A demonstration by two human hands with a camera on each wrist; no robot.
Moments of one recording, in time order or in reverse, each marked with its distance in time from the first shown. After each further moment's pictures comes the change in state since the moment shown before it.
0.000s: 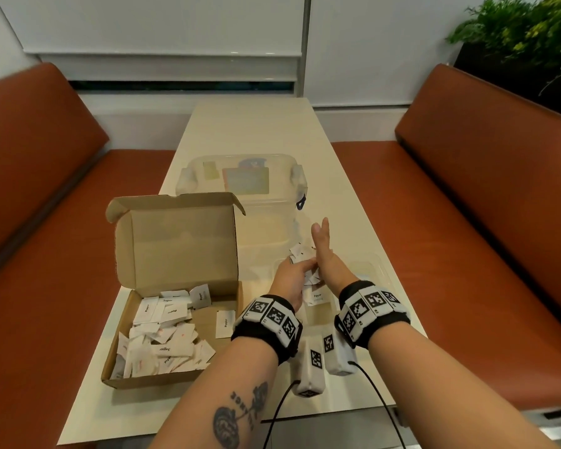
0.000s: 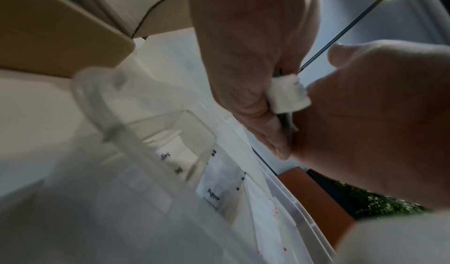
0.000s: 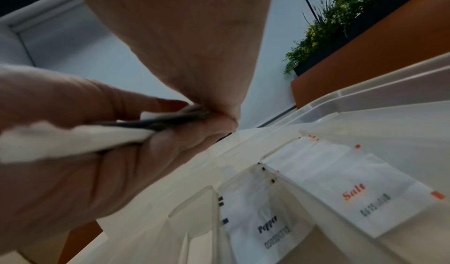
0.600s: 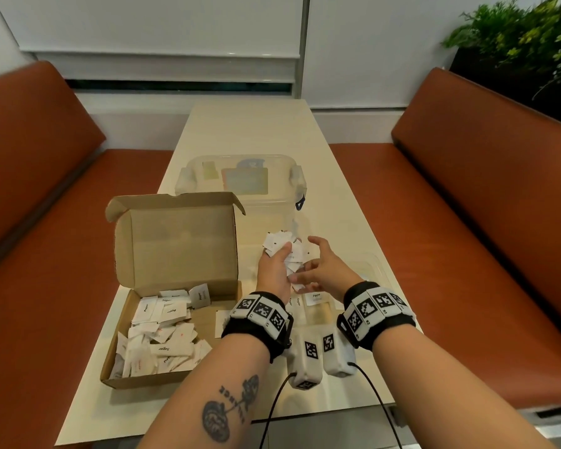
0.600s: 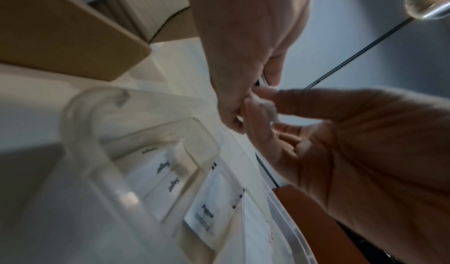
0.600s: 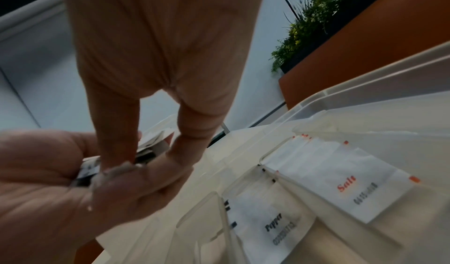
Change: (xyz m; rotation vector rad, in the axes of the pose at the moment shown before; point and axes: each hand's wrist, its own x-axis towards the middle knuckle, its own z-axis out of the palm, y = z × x) left_hand 0.000 0.015 -0.013 -0.199 0.274 0.089; right_hand -0.010 -0.001 -0.006 0.046 -0.132 0.138
